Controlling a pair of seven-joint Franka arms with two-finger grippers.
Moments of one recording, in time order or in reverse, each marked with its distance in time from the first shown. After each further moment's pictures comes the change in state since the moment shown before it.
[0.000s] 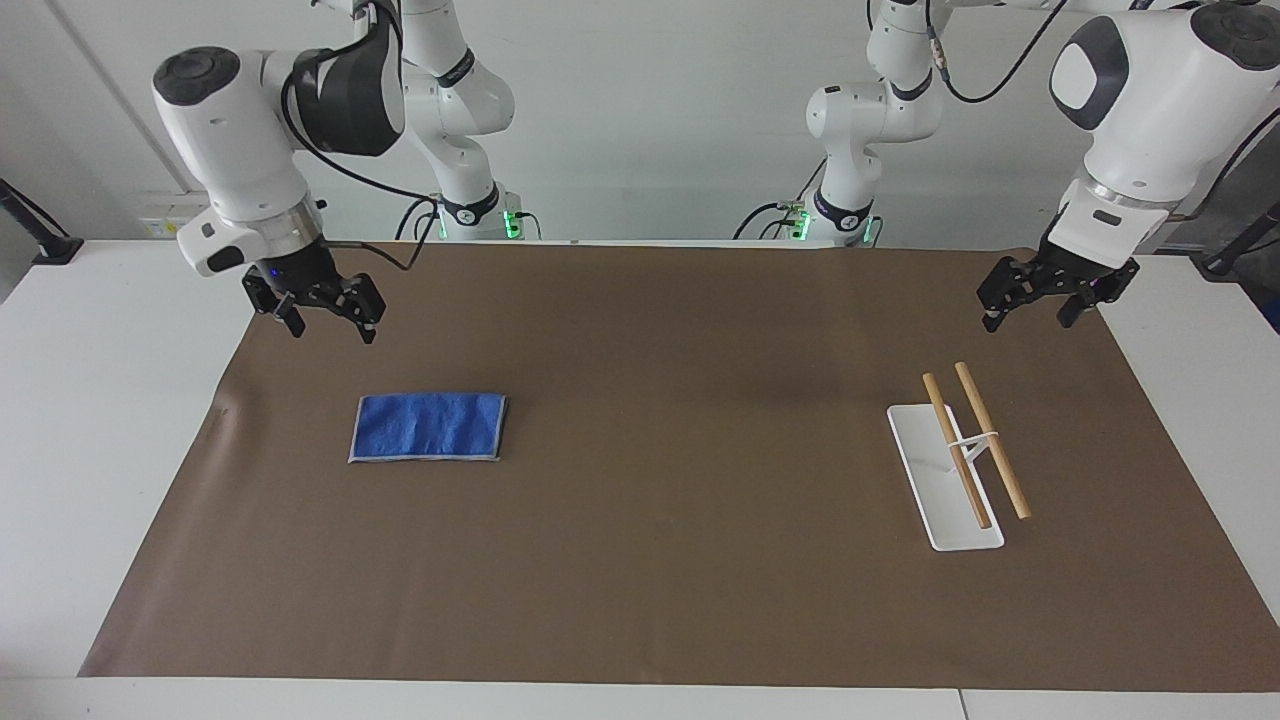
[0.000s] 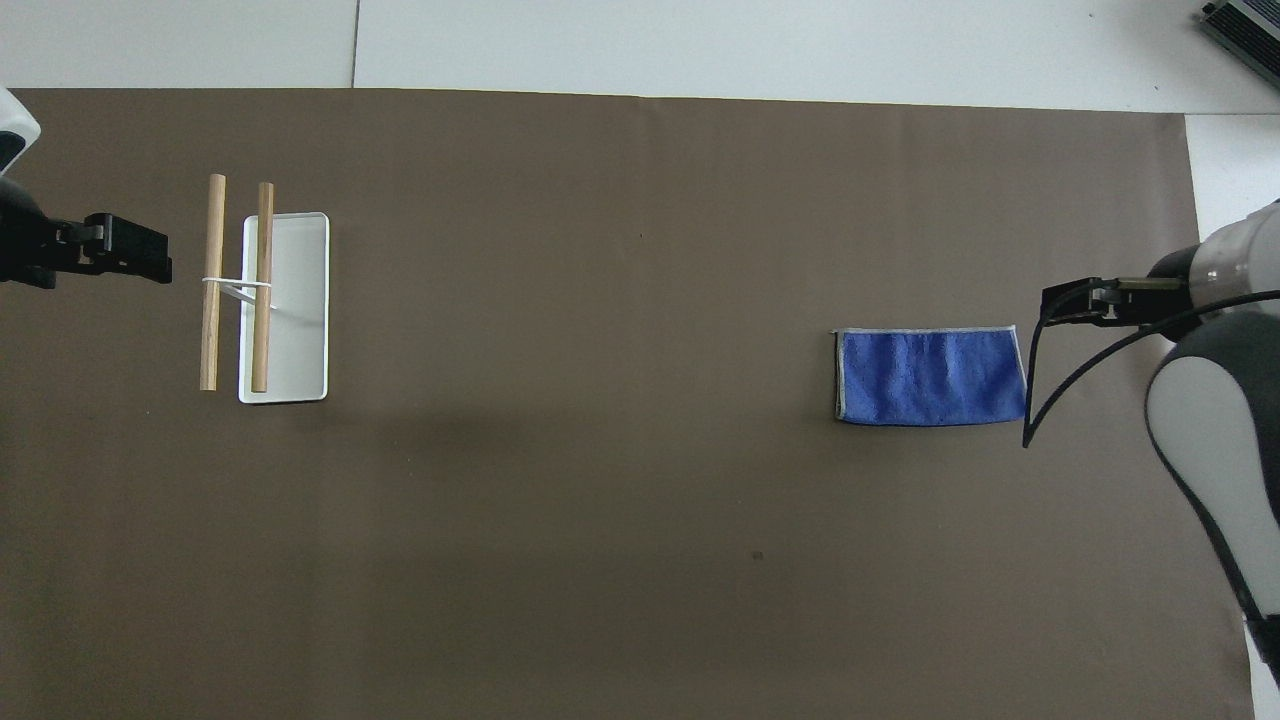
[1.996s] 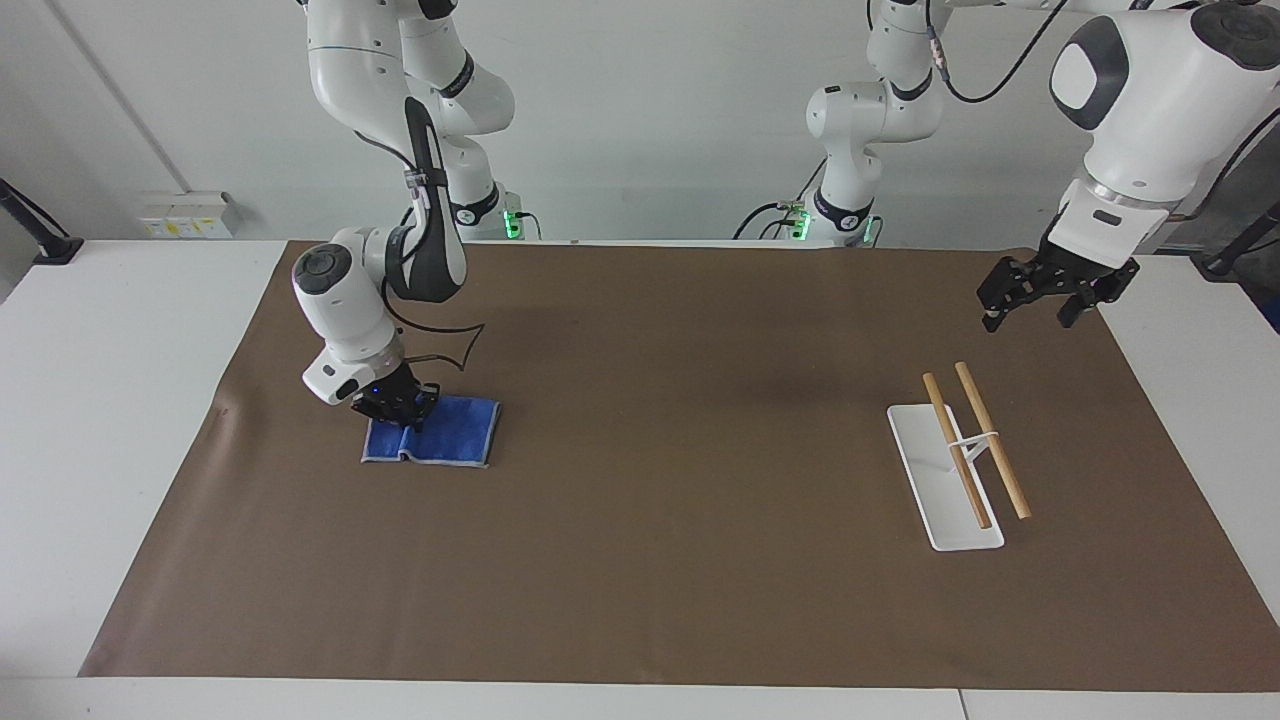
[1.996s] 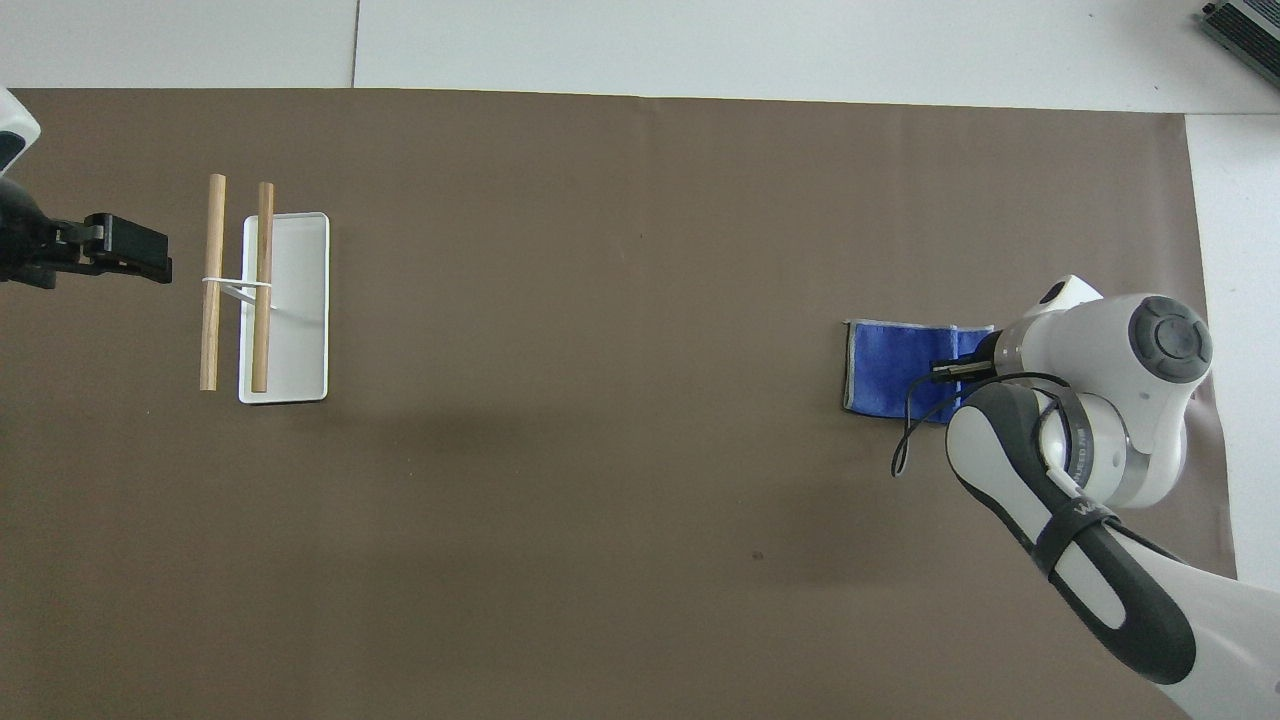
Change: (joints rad) left arm 0.000 0.000 0.000 0.000 0.000 0.000 0.000; right arm 0.010 0.164 -0.003 -0.329 0.107 0.475 -0.208
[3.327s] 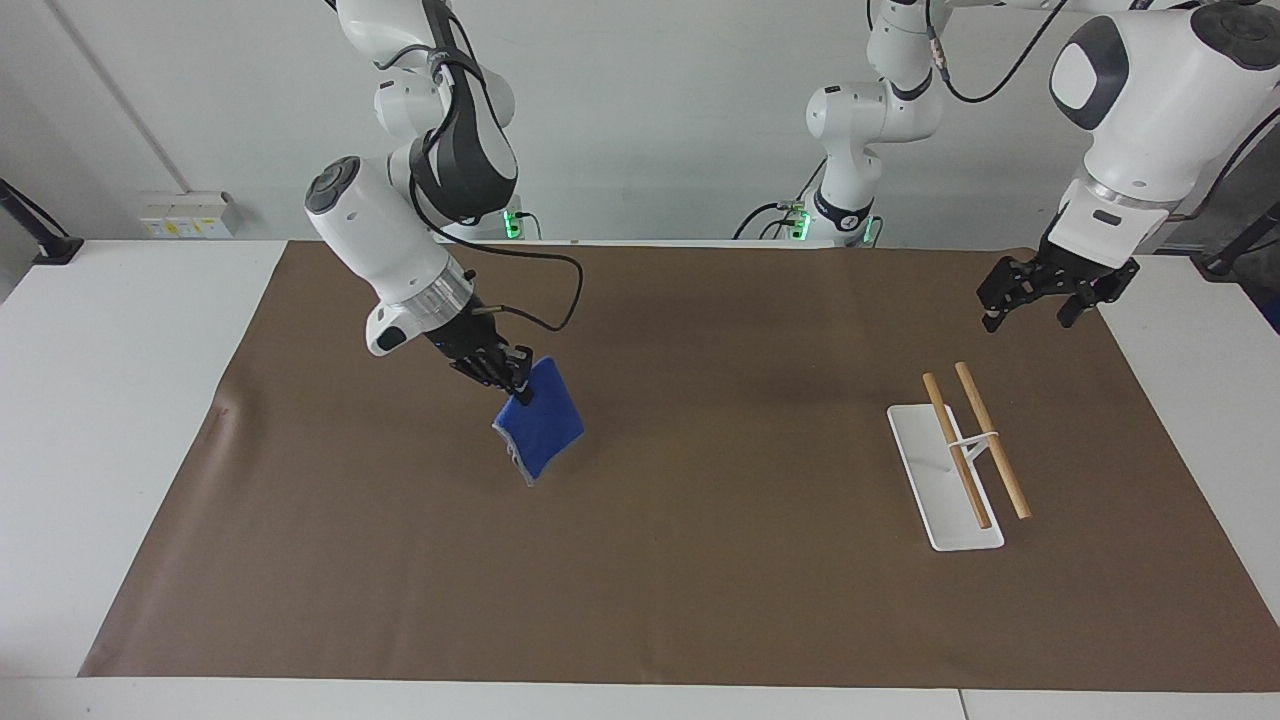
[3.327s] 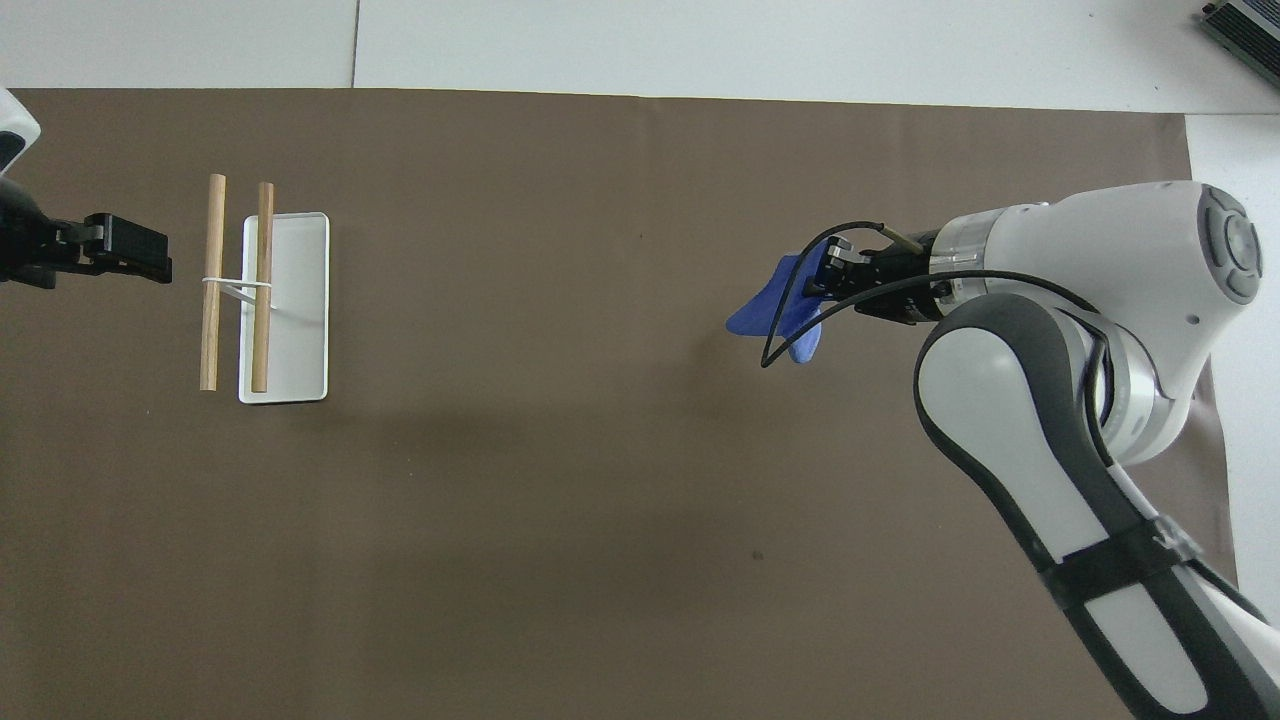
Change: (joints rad) left arm 0.000 0.000 0.000 0.000 0.000 0.000 0.000; right arm 0.094 -0.062 0.146 0.325 0.469 -0.212 0.522
